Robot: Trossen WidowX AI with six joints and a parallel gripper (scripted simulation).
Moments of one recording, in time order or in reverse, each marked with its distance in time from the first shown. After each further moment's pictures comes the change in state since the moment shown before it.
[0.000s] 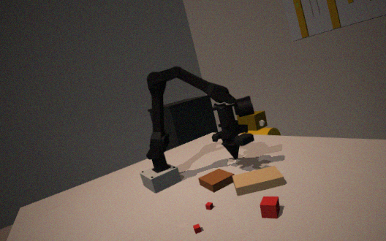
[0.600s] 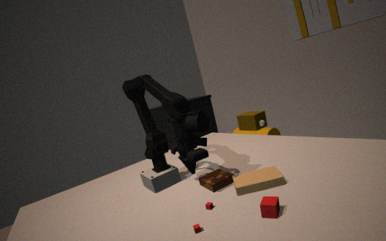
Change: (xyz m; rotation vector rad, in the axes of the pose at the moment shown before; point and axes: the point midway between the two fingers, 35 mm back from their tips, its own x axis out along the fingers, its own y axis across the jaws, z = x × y) arm -0.007 0.033 -0.174 0.021 0.026 0.013
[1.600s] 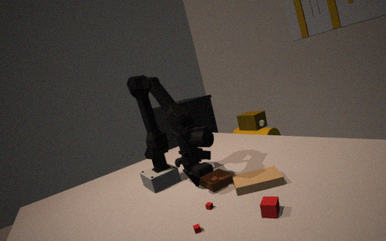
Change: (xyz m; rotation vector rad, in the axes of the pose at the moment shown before) arm 0.055 0.003 0.005 -0.016 -0.005 -0.004
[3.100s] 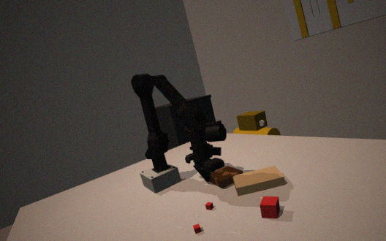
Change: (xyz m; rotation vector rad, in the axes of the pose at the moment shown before) arm -0.001 -0.006 0.043 0.003 0.006 -0.004
